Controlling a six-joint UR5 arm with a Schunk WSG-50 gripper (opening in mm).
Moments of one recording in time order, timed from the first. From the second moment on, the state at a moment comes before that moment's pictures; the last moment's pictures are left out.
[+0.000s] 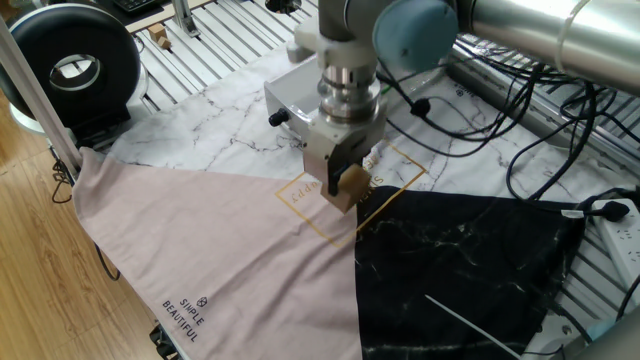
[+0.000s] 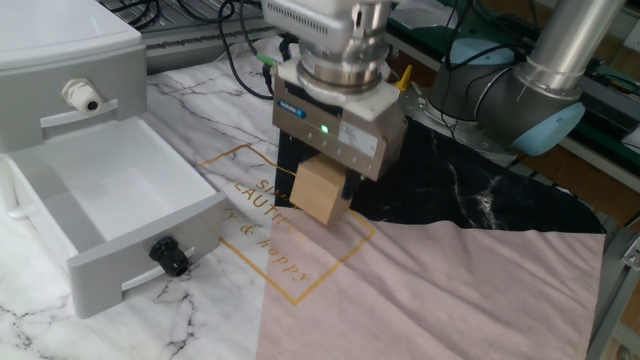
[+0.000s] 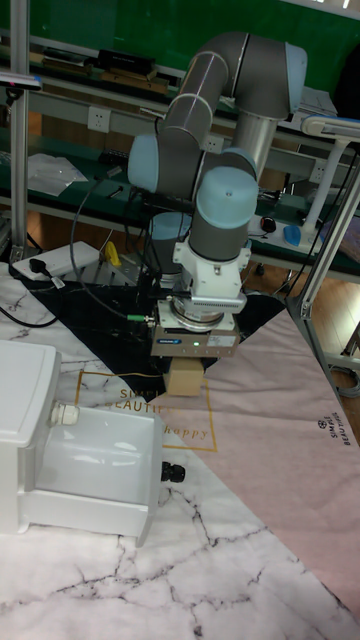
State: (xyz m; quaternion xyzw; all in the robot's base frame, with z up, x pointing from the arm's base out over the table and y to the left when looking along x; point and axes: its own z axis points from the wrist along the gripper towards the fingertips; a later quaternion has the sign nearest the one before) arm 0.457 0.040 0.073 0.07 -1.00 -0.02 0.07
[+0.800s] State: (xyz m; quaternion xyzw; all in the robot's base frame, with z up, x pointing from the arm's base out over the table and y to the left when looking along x) arm 0.483 0.025 0.136 0.08 -0.99 -0.03 0.06
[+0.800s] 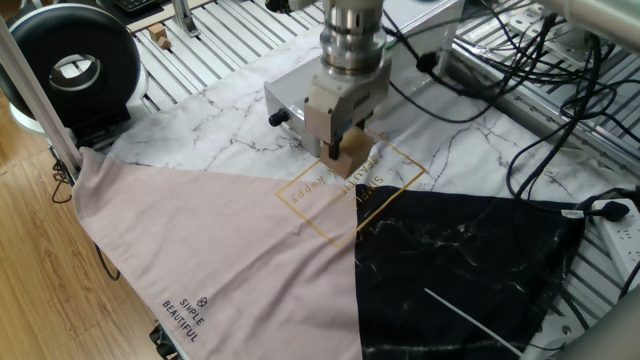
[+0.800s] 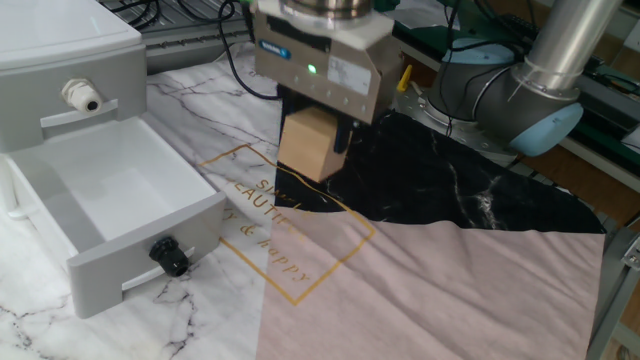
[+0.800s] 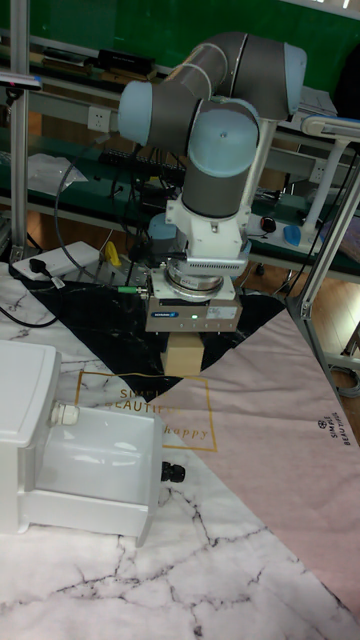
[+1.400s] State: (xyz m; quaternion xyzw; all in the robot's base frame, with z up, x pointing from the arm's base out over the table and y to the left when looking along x) arm 0.516 0.012 0.147 0.11 -0.99 0.01 0.03
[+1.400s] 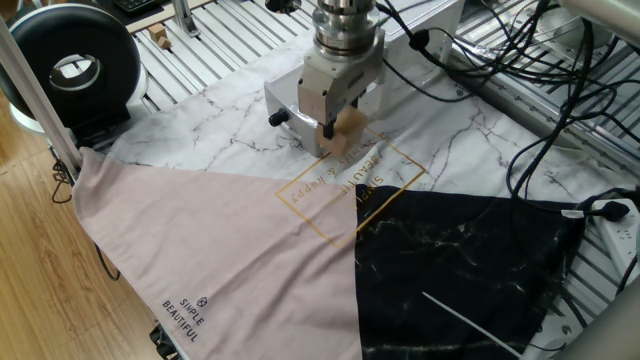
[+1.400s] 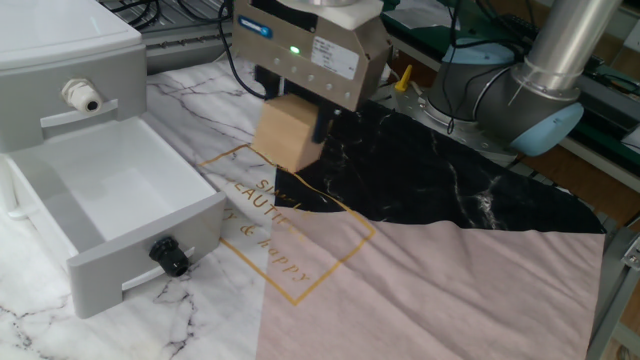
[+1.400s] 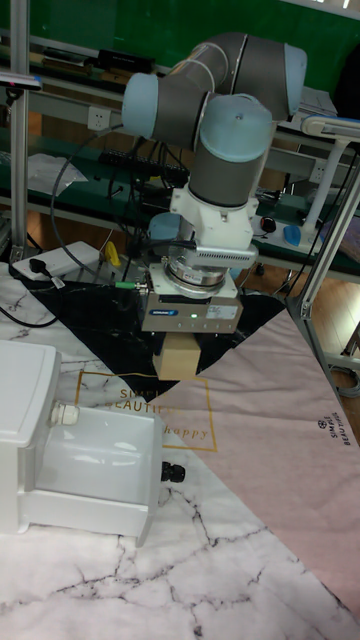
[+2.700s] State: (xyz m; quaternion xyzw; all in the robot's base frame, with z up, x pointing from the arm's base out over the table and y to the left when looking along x) arm 0.613 -0.025 0.169 0.23 -0.96 0.15 -0.09
